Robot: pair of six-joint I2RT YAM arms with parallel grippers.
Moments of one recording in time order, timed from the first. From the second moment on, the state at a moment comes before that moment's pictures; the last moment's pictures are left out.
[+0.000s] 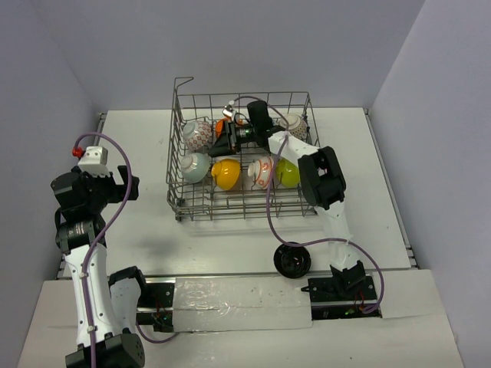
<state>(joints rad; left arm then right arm) 0.35 0.70 0.79 -0.48 0.42 0.06 0.45 2.36 1.88 0.00 -1.13 0.74</state>
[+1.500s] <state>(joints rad) 0.35 0.70 0.79 -0.48 0.43 0.05 0.63 2.29 2.12 -0.75 -0.77 -0.10</state>
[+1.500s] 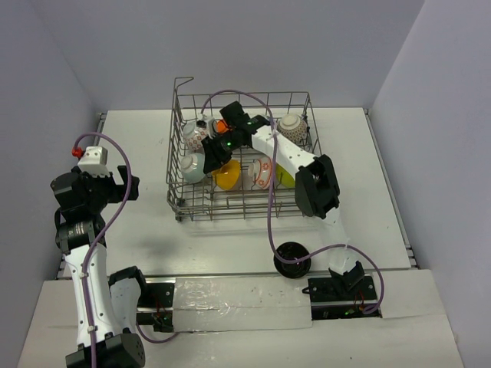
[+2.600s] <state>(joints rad) 0.35 0.70 0.79 -0.48 0.43 0.05 0.70 2.36 2.18 -0.79 -0.68 -0.14</state>
